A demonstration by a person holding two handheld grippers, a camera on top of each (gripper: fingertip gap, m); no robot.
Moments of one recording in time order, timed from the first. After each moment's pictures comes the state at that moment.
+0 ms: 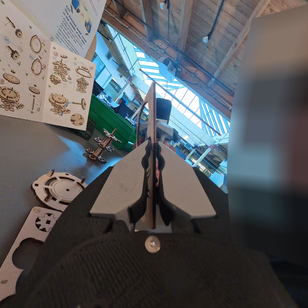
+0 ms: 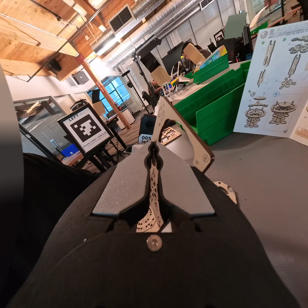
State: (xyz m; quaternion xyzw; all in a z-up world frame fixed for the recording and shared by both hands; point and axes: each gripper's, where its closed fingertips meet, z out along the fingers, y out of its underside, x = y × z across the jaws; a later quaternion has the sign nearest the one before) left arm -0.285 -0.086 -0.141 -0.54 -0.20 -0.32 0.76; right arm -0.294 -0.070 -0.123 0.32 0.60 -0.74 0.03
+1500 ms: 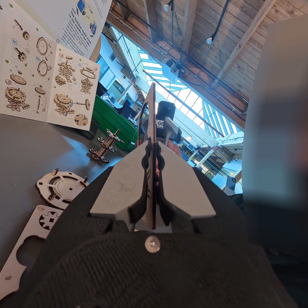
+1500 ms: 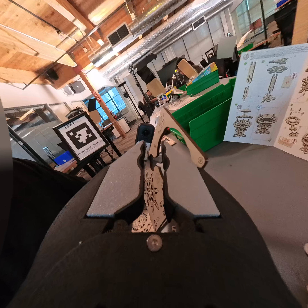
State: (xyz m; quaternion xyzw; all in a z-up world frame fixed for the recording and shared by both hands) left arm -0.288 -0.085 -0.142 -0.54 -0.21 -0.31 0.76; right arm -0.297 -0.057 -0.114 0.32 0.57 -0.75 0.00
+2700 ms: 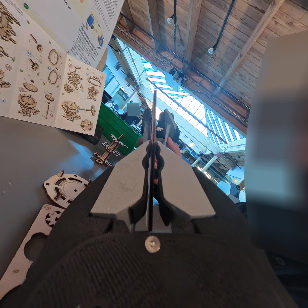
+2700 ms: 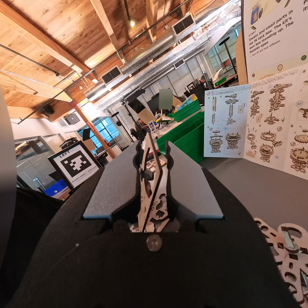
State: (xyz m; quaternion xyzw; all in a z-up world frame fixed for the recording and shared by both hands) left arm -0.295 -0.089 -0.141 -0.52 -0.23 -0.30 0.77; right arm -0.309 -0.011 -0.097 0.36 0.50 -0.79 -0.04
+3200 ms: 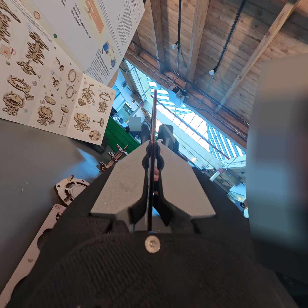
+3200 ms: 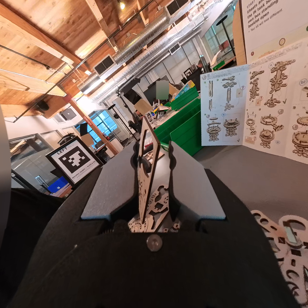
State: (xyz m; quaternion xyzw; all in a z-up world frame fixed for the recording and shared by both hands) left arm -0.311 -0.100 -0.139 -0.48 -0.26 -0.28 0.79; right arm -0.317 -0.019 -0.114 0.38 0.52 -0.77 -0.01
